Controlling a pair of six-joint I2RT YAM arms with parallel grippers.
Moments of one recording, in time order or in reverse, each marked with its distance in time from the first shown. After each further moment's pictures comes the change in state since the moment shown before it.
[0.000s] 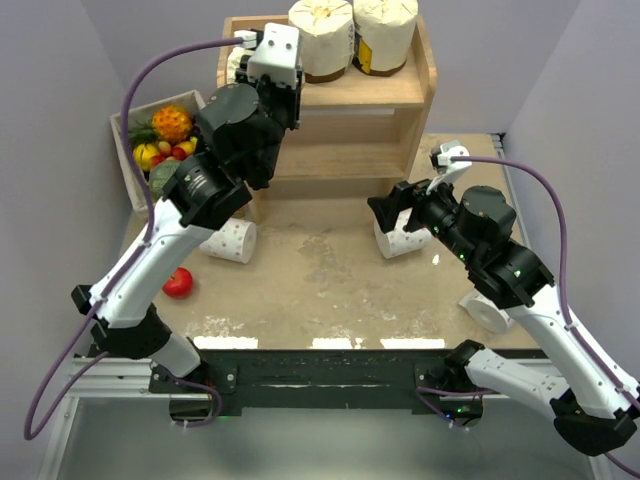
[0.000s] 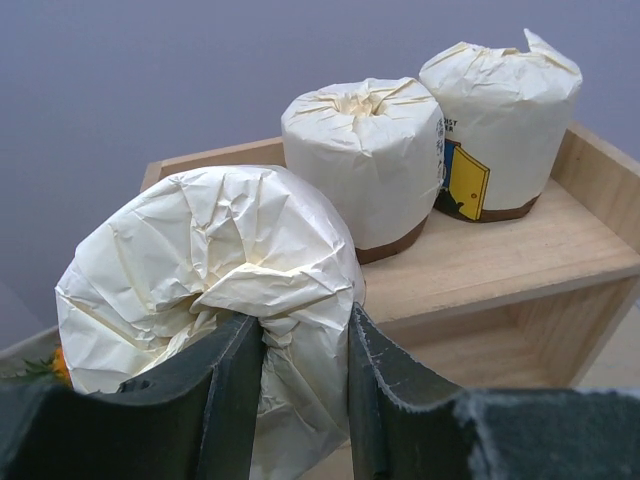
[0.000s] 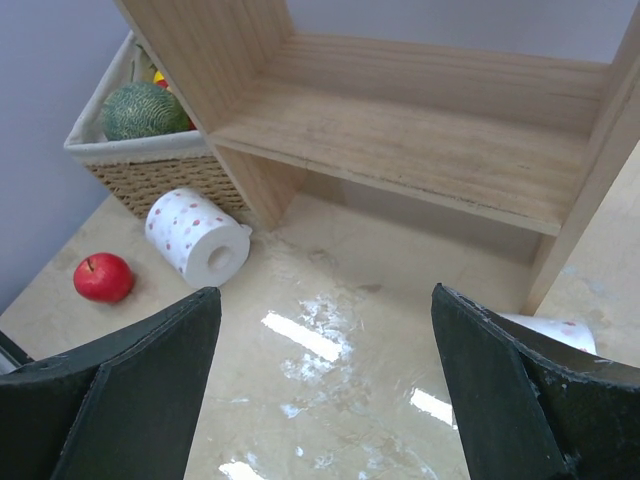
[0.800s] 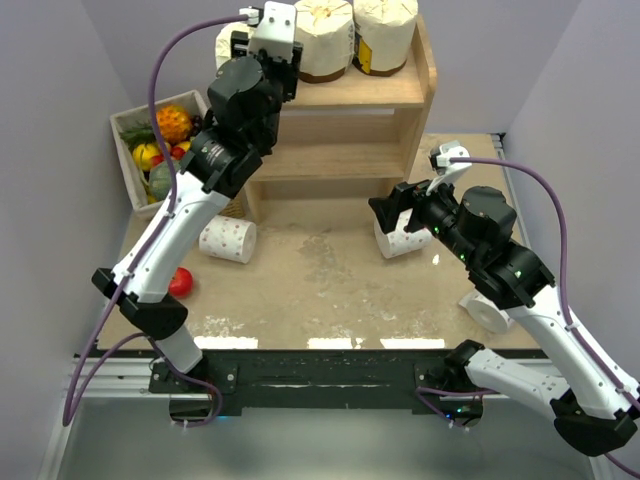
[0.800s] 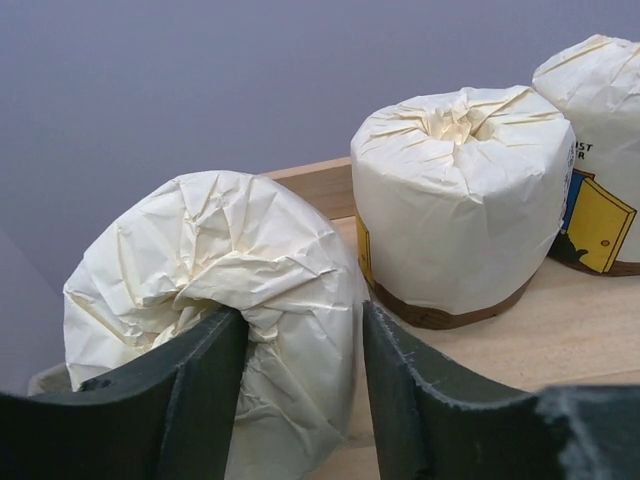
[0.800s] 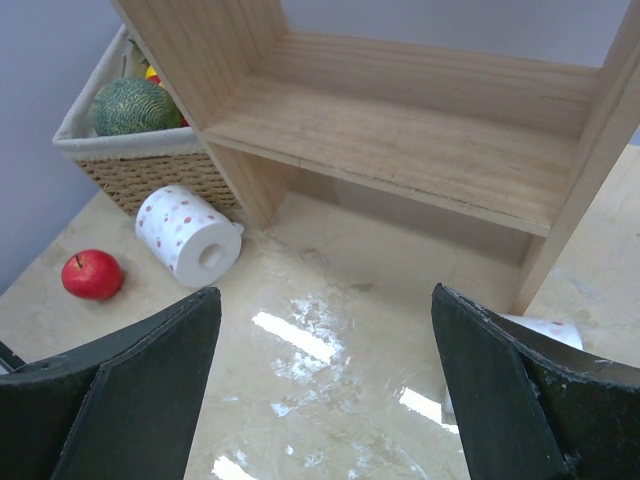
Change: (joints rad) left arm 0.186 0.131 0.035 0.108 0.079 0.068; right arm 0.000 -0.003 0.000 -0.006 0.007 -0.023
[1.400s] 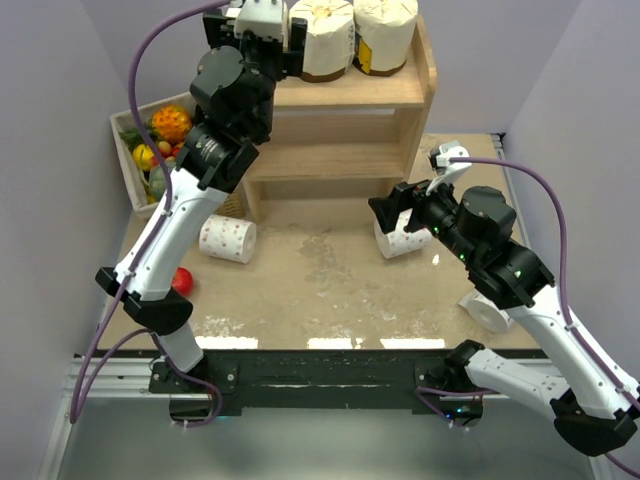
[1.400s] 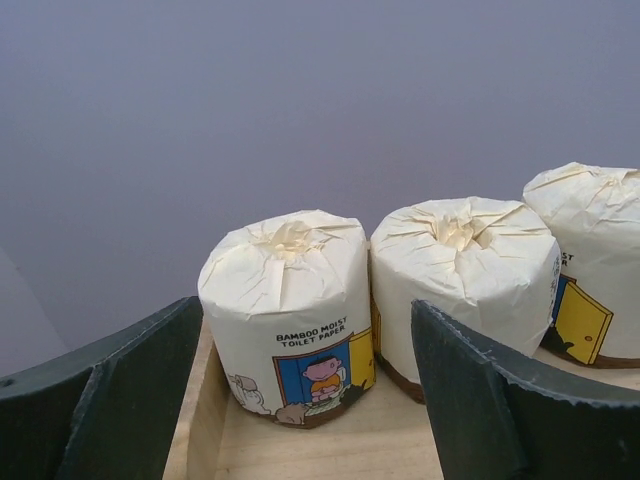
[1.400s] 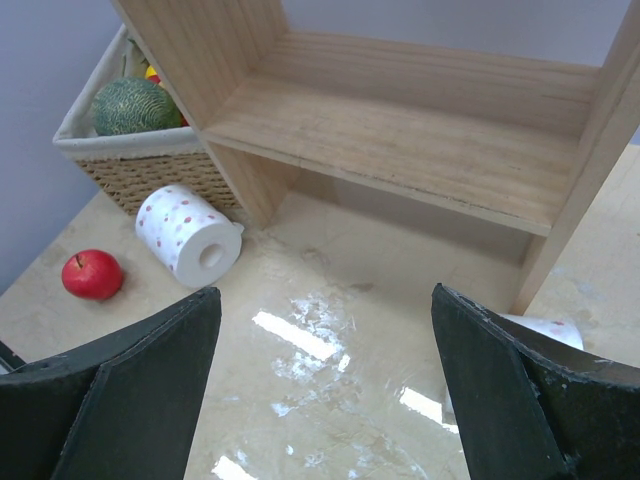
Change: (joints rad) left arm 0.006 0.051 0.119 0.117 0.008 0.068; right arm 0.000 0.001 0.000 0.000 0.000 0.001
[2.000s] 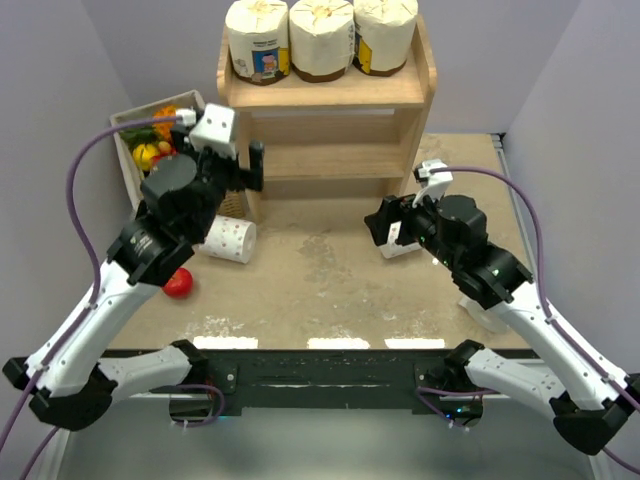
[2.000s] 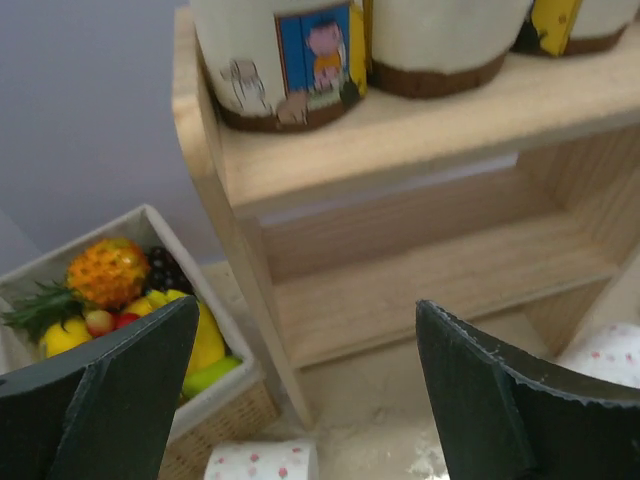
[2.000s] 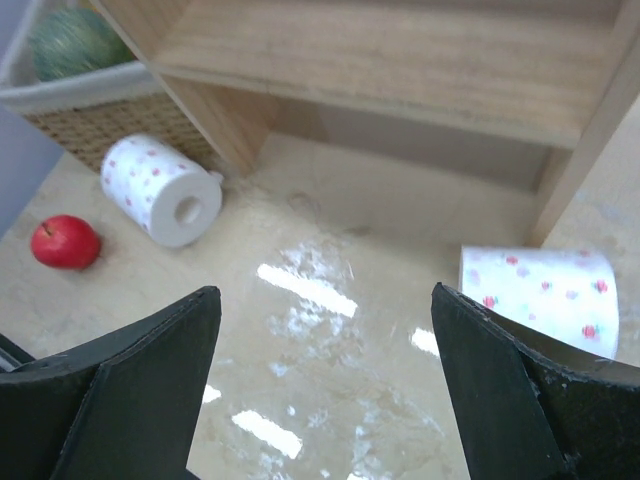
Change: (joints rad) left arm 0.000 -0.594 -0.745 -0.163 0.141 -0.213; right arm 0.000 0.006 -0.117 0.002 0.017 0.072
